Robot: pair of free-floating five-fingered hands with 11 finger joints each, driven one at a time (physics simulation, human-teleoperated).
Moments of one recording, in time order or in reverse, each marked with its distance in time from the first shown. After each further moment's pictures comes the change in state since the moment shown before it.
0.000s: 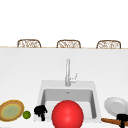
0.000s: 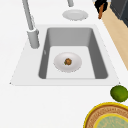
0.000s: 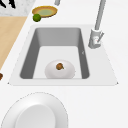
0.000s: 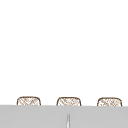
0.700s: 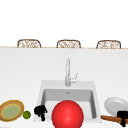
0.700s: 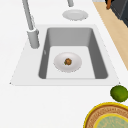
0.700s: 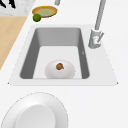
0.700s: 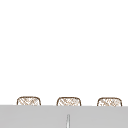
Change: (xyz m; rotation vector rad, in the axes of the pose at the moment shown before) left hand 0.000 0.000 0.000 0.000 0.000 0.000; right hand 0.031 -0.047 0.083 0.006 0.018 0.005
